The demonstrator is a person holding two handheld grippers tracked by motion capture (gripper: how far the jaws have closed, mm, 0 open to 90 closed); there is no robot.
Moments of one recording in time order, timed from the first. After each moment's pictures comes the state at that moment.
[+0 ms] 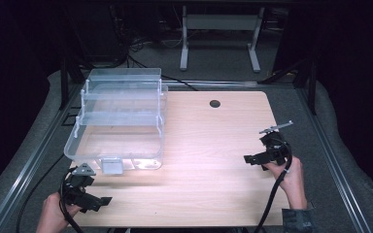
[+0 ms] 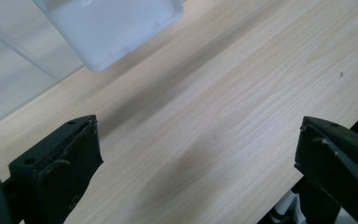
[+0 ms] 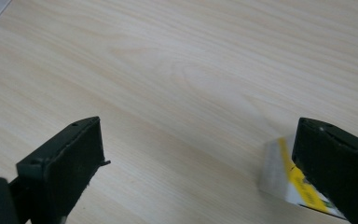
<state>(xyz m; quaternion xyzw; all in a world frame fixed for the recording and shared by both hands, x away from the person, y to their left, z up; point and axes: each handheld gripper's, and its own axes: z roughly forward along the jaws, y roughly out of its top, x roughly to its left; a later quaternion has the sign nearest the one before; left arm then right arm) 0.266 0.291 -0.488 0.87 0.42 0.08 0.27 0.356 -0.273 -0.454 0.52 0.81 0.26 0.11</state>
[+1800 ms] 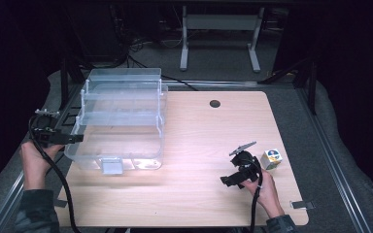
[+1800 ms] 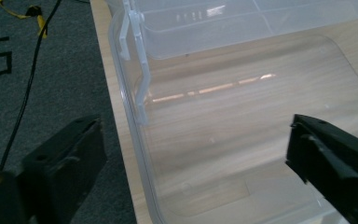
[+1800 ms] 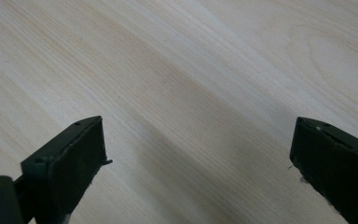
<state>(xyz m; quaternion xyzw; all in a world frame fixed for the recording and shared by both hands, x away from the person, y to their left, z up) 0.395 0.389 -0.434 0.75 0.57 0.16 0.30 0.344 -0.210 -0.524 0.43 0.87 0.24 0.07</state>
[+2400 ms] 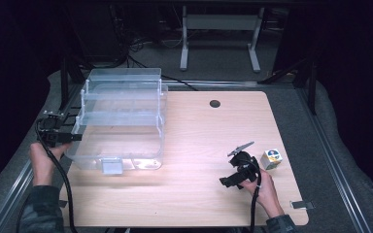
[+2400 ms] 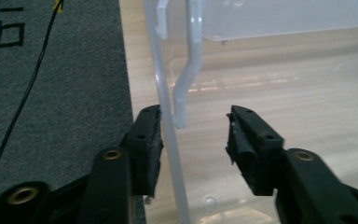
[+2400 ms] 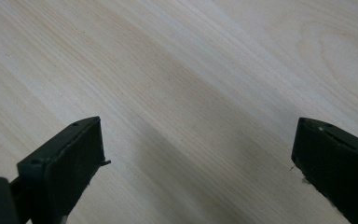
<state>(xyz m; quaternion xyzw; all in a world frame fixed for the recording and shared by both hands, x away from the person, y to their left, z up) 0.417 0.397 -0.468 0.72 0.62 0.15 0.27 0.345 -0.206 -0.526 0.43 0.87 0.23 0.07</state>
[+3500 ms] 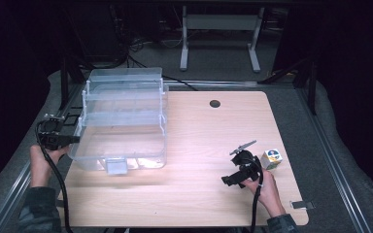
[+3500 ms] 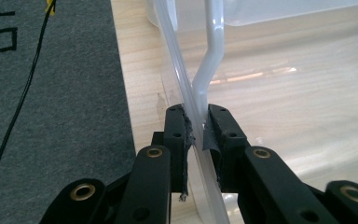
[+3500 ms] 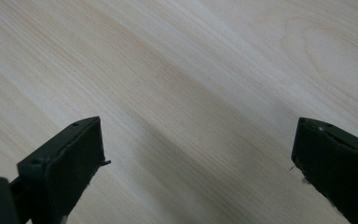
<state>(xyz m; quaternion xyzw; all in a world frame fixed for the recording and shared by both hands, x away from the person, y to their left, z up) 0.414 0.398 -0.476 0.74 0.60 0.15 0.27 0.347 -0.212 -0.523 0.44 0.87 0.23 0.07</state>
